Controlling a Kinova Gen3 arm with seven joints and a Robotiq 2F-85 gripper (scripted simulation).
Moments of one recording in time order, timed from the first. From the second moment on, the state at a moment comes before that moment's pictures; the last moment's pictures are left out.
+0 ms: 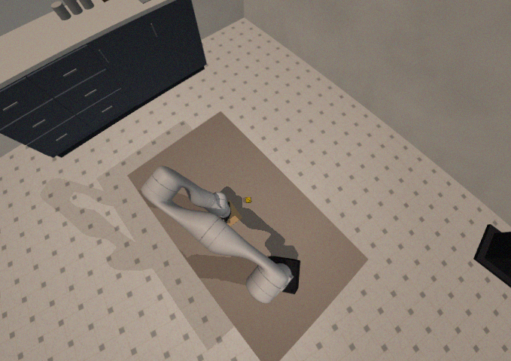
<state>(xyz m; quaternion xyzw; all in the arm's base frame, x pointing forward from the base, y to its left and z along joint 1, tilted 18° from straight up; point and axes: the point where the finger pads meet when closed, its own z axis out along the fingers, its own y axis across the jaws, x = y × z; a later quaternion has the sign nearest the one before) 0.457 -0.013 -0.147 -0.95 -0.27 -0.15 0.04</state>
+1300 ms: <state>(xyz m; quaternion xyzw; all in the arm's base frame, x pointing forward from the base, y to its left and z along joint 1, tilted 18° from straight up) 0.457 -0.012 -0.148 -0.95 -0.27 -0.15 0.04</state>
